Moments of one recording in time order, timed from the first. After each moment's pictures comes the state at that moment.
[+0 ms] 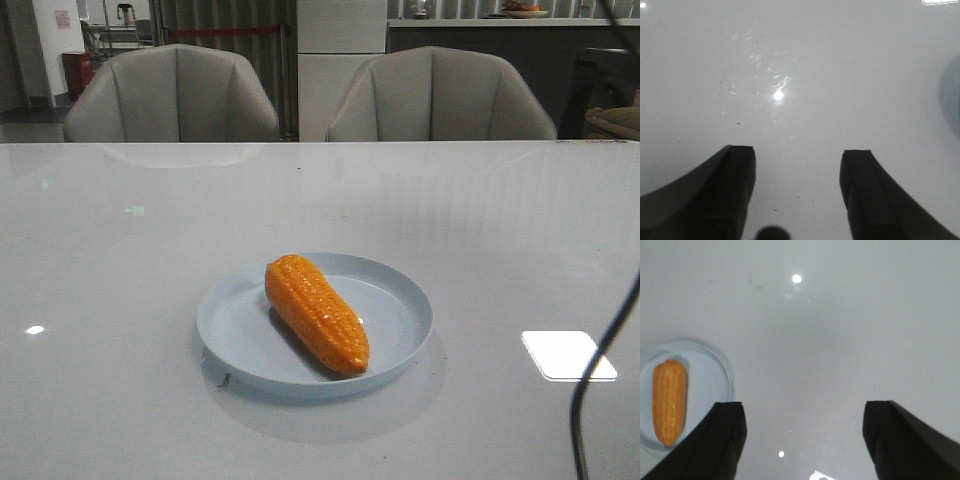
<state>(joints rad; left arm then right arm) -0.03 0.91 -0.58 -0.16 0.48 0.30 0.01 1.59 -1.81 0.23 1.24 -0.28</state>
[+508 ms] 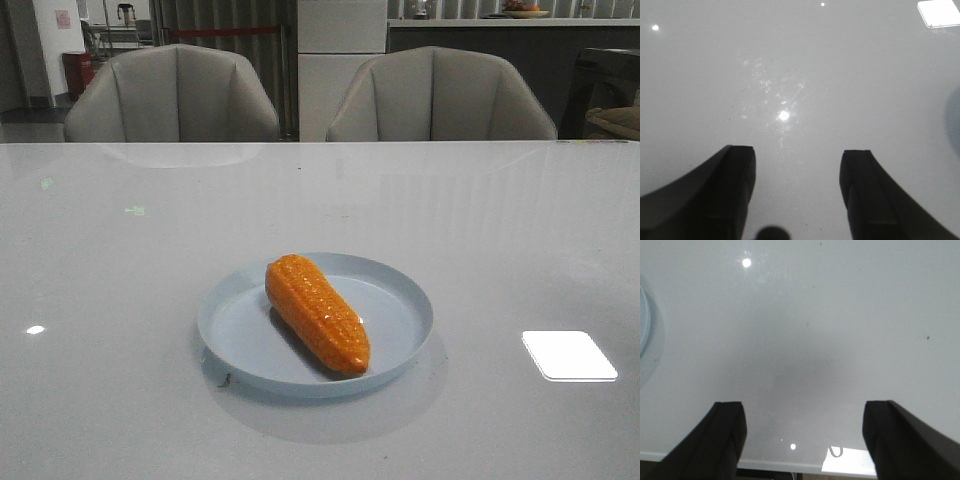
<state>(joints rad) -0.03 0.91 -0.58 -0.16 0.39 0.30 -0.22 1.02 -0.82 0.22 0.86 -0.29</state>
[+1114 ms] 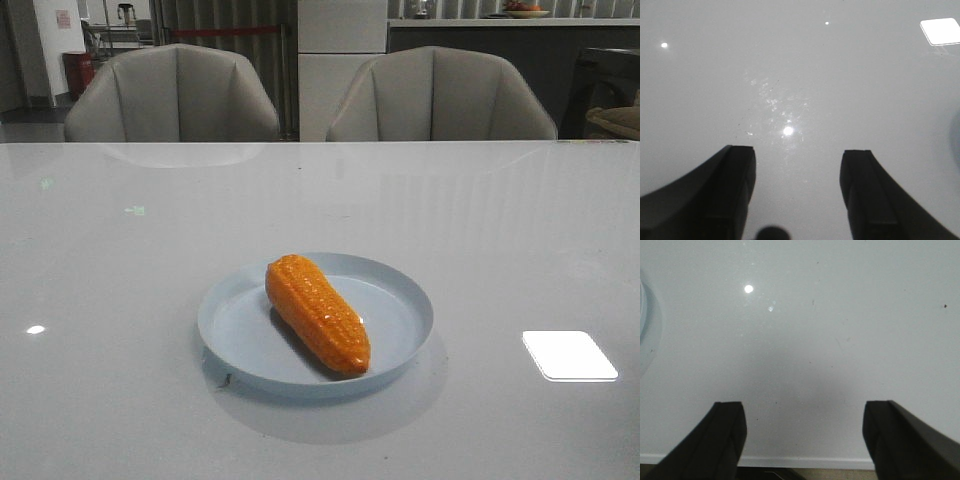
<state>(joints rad) -0.03 0.91 -0.58 -0.16 0.34 0.30 -0.22 0.81 -0.54 0.29 0.69 -0.29</state>
